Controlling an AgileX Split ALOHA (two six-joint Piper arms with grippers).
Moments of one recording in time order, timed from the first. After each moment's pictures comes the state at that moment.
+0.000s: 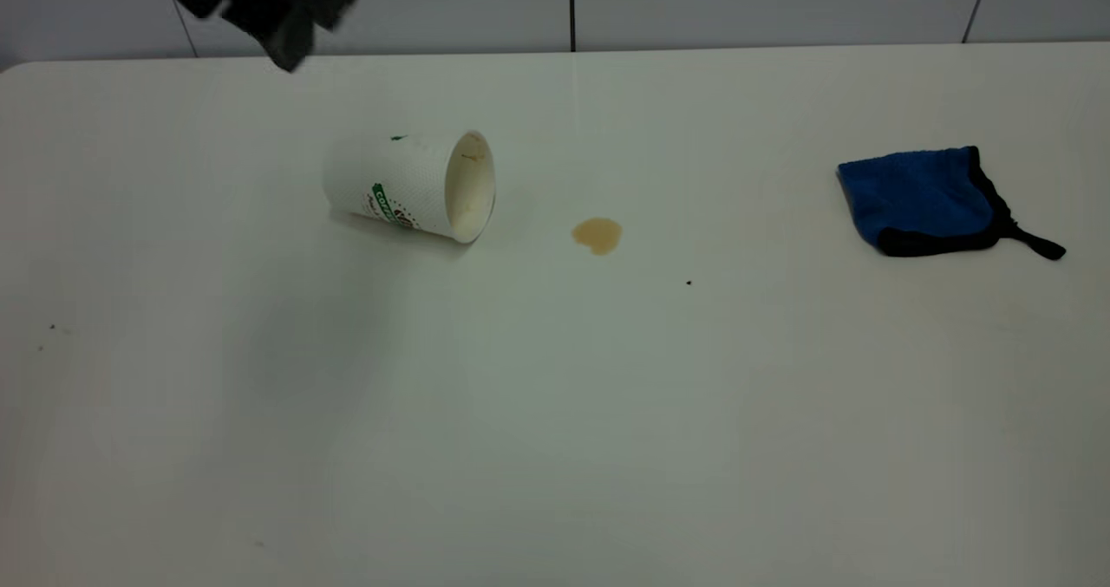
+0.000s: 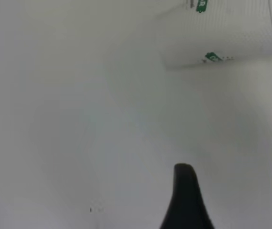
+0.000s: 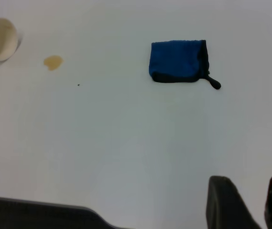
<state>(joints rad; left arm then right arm) -0.58 1.83 -1.16 0.63 0.57 -0.45 0.01 -0.02 -0.47 0.05 1.11 -0.02</state>
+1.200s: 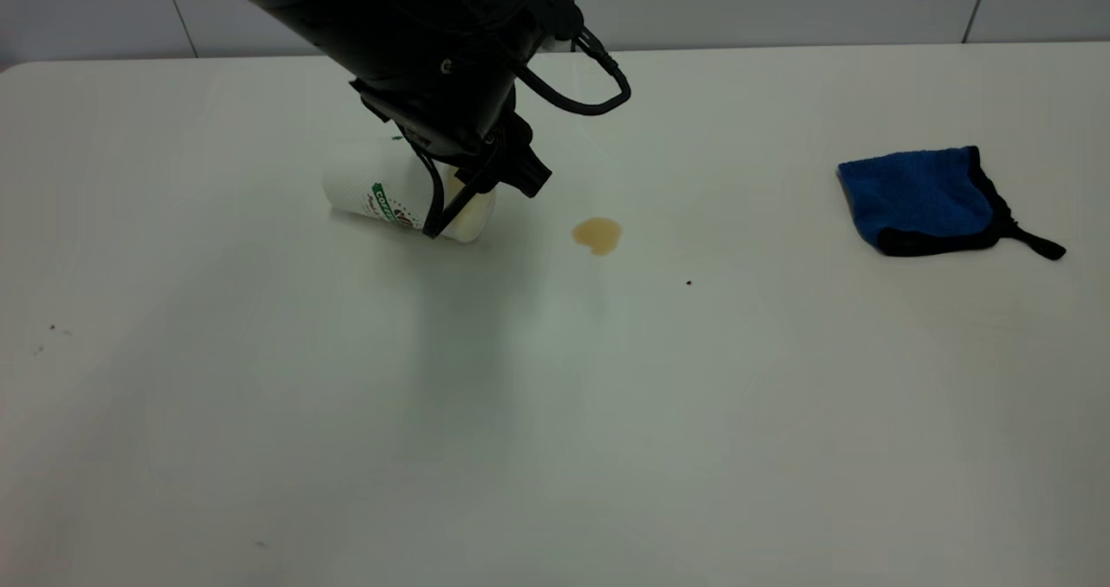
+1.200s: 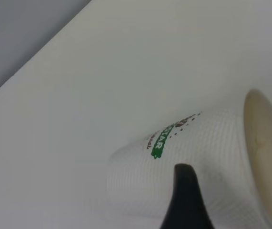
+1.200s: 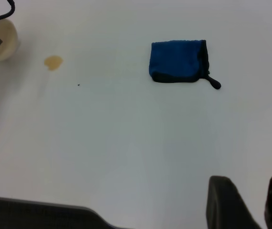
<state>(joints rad) -0.70 2.35 -1.35 1.53 0.52 -1.41 0.01 -0.02 -0.47 0.05 1.11 -0.02</state>
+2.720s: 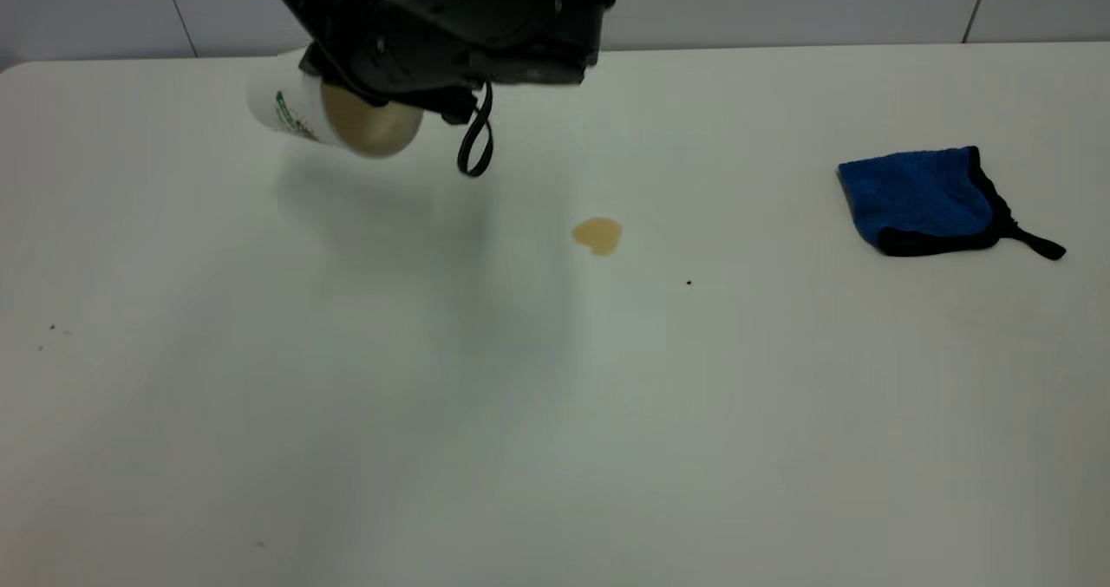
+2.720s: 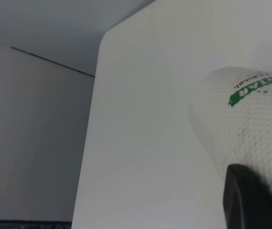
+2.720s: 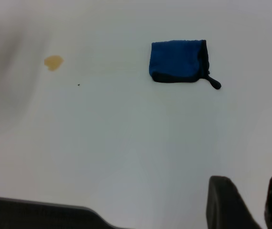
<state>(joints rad) -0.70 2.48 -1.73 1.20 1.15 -1.20 0.01 -0.02 -0.47 0.05 1.11 -0.02</state>
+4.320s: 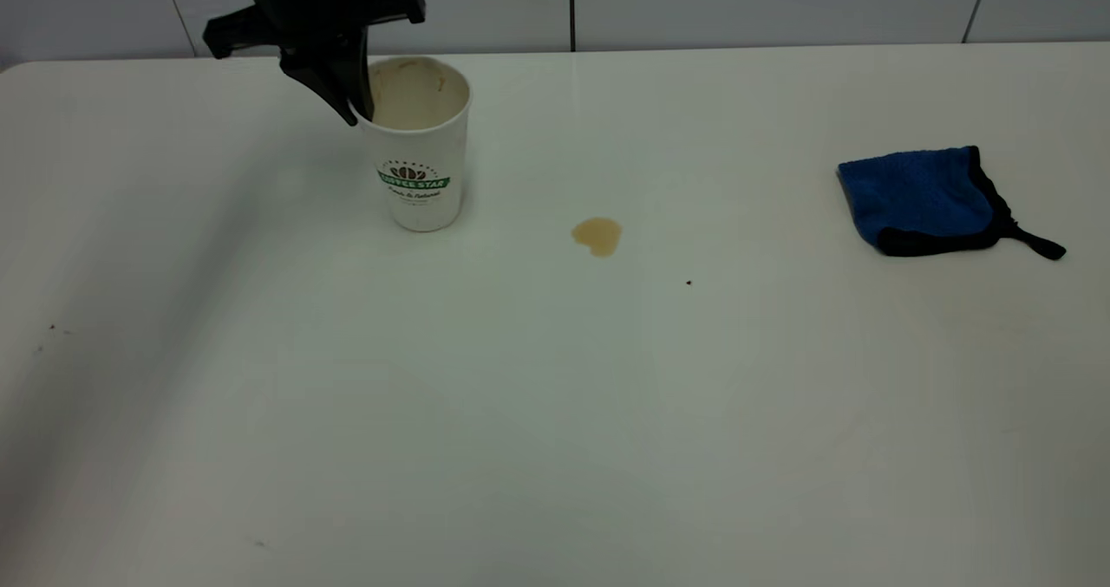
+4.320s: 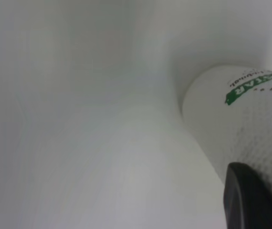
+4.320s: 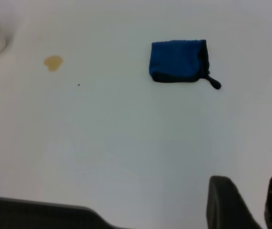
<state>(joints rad) -0.24 2.48 -1.99 -0.16 0.83 -0.20 0.01 -0.02 -0.47 0.05 1.11 -0.02</state>
